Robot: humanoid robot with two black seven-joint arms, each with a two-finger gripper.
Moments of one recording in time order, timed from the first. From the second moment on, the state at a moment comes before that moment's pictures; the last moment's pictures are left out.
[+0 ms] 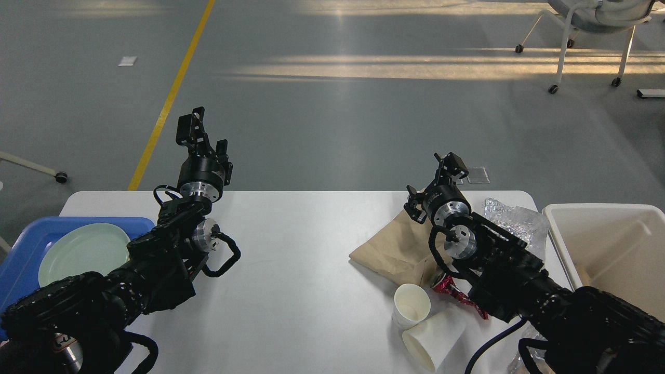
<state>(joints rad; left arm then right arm) -0.90 -0.04 -0.49 -0.23 -0.01 0.02 -0.66 0.79 0.06 0.64 0.35 0.05 0.01 0.26</state>
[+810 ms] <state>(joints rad) -0.90 -0.04 -0.49 -0.23 -0.01 0.02 -0.66 1.22 -0.29 0.01 0.37 0.08 0.23 0.25</state>
